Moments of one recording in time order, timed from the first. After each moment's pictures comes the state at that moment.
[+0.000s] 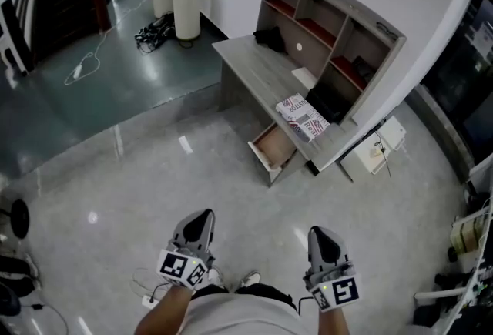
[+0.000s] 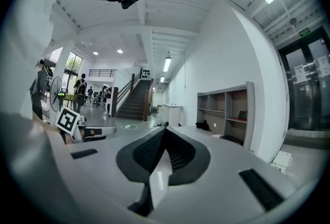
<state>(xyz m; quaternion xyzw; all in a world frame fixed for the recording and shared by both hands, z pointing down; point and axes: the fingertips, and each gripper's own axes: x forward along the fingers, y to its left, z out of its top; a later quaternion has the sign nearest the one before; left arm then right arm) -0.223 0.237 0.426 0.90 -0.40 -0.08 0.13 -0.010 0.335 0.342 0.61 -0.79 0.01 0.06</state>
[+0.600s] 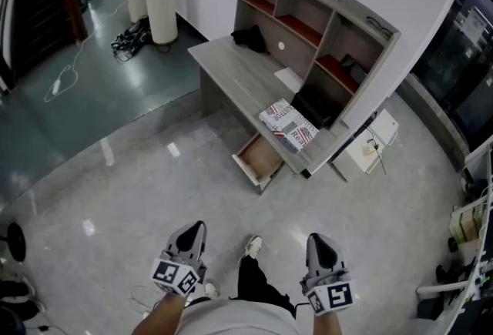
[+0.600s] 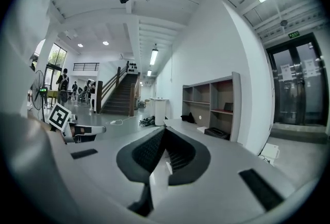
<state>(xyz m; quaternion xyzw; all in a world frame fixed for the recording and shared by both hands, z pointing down) -0.173 0.151 0.484 0.91 -0.37 -0.05 0.20 0.062 0.262 0.390 0.67 -0.73 0.04 0.08</state>
